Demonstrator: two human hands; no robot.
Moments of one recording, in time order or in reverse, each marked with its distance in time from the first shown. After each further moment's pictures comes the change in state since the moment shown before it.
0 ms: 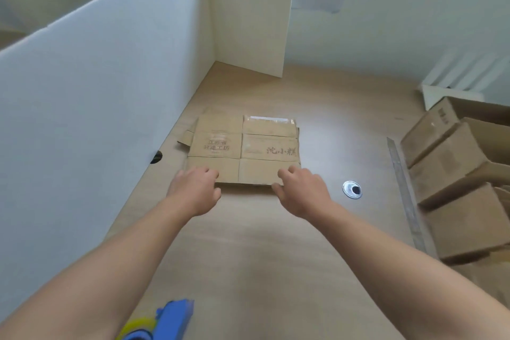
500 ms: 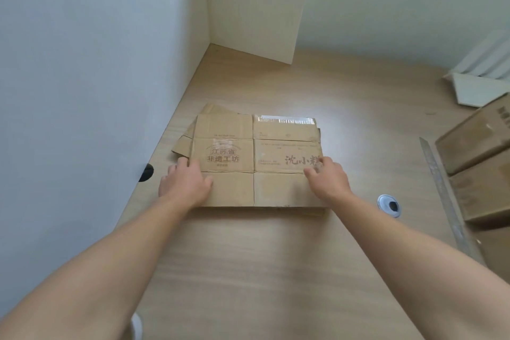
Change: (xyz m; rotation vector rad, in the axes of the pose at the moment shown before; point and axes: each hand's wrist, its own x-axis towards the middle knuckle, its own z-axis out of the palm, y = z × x) left_hand 0.119 -0.065 0.047 -0.250 -0.089 -0.265; right_hand 0.122 0.029 0.051 0.596 -0.019 0.630
